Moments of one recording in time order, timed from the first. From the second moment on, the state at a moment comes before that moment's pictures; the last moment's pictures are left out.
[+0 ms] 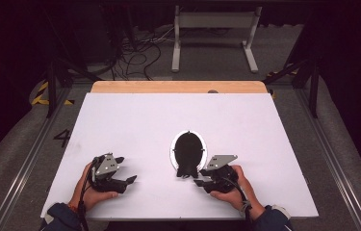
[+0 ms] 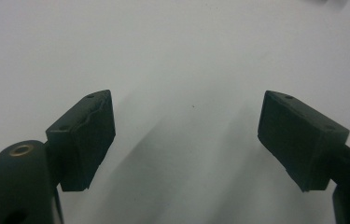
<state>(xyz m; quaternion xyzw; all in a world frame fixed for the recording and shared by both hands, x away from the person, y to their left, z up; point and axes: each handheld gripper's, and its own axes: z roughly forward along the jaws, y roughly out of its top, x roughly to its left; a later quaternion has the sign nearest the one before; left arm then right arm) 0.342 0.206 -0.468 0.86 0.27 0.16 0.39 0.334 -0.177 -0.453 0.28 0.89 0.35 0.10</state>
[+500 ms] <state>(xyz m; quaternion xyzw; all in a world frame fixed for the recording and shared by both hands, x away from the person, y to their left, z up) 0.342 0.205 -0.468 0.86 0.27 0.16 0.40 0.335 -0.178 -0.454 0.30 0.88 0.36 0.09</state>
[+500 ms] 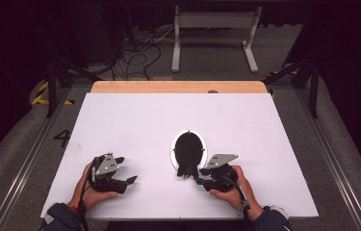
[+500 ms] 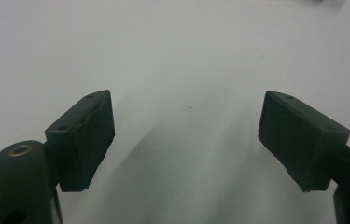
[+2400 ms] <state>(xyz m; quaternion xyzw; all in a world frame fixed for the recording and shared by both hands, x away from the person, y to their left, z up) 0.366 0.120 -0.456 0.88 0.19 0.12 0.42 0.347 -0.184 -0.449 0.36 0.82 0.43 0.05</state>
